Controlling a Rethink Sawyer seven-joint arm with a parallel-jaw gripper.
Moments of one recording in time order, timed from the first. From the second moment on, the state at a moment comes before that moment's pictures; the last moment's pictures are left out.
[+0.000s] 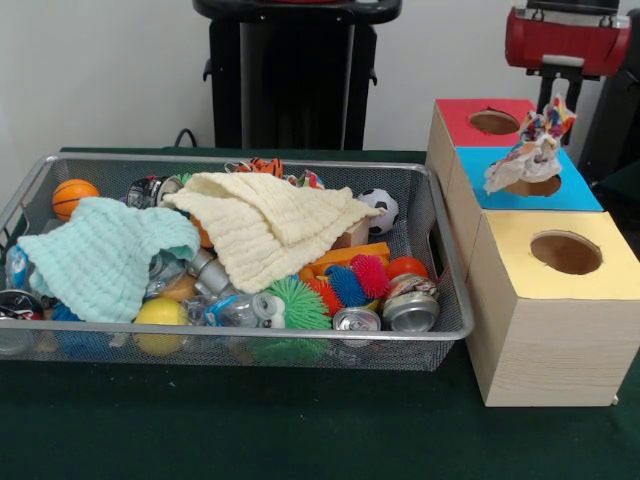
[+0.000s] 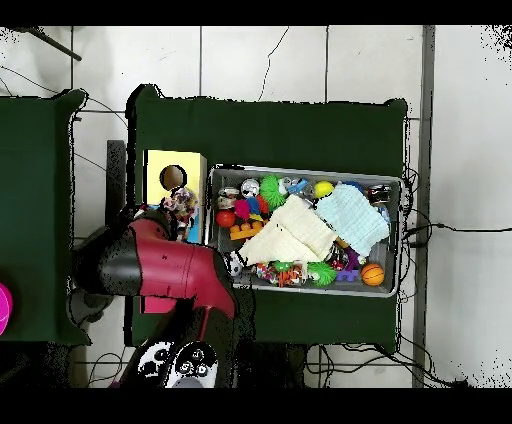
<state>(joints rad) 0.29 -0.73 -0.27 1.72 0.31 0.34 1.88</state>
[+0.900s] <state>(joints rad) 0.26 -0.64 -0.34 1.56 0.35 0.38 1.91</state>
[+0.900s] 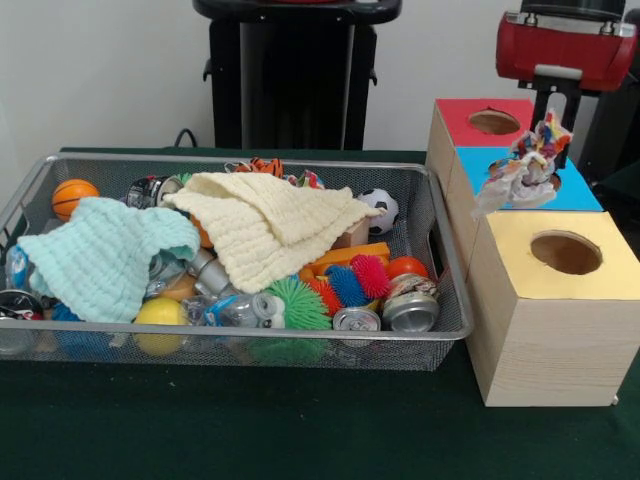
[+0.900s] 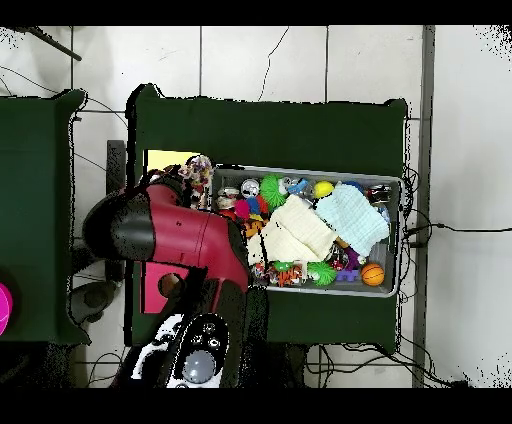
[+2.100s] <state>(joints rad) 0.37 -0.45 -0.43 1.18 0.39 0.62 2.00</state>
